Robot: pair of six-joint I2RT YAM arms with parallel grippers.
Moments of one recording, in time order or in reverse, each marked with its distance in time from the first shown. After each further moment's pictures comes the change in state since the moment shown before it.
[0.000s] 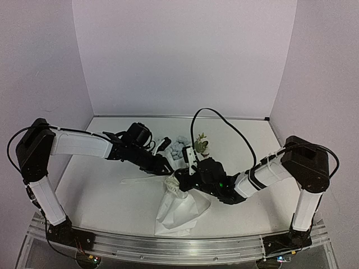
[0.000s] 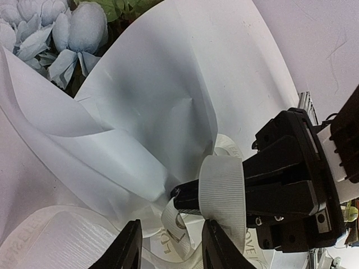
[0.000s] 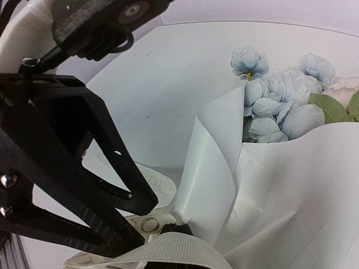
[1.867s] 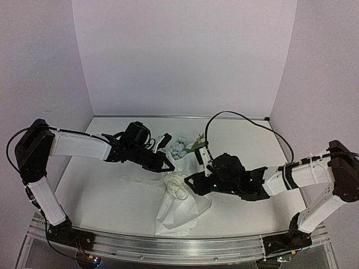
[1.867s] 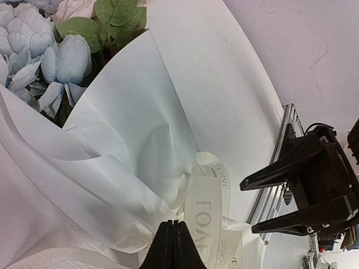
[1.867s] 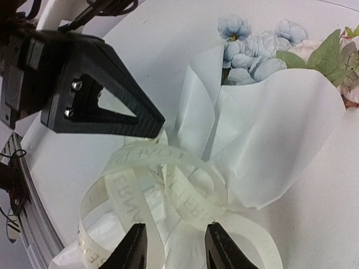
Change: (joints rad) left arm 0.000 -0.010 -0.036 0.143 0.022 -0.050; right arm 0.017 -0.352 -0.097 -0.428 -0.053 0.068
